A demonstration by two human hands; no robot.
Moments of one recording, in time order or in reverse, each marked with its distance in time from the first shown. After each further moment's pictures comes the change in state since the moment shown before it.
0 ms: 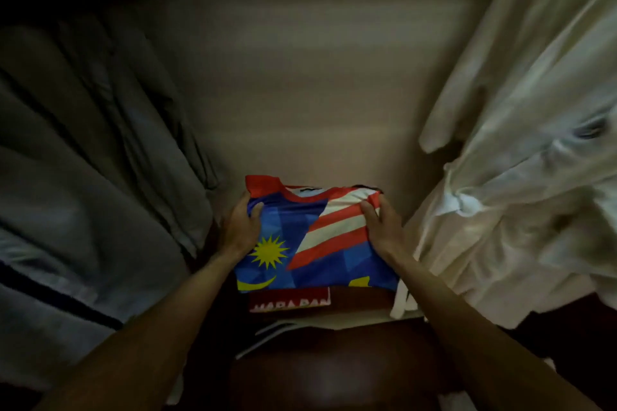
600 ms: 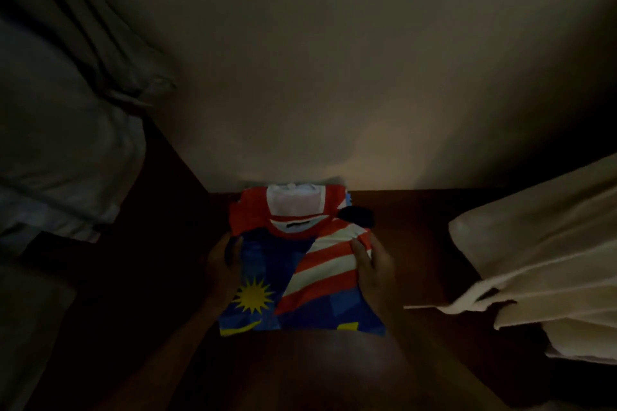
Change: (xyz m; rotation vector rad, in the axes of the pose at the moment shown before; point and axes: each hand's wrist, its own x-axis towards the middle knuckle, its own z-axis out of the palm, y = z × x) left_hand 0.020 -0.300 0.200 -0.063 0.009 -0.273; right_hand 0.054 0.297 0.226 0.162 -0.173 0.369
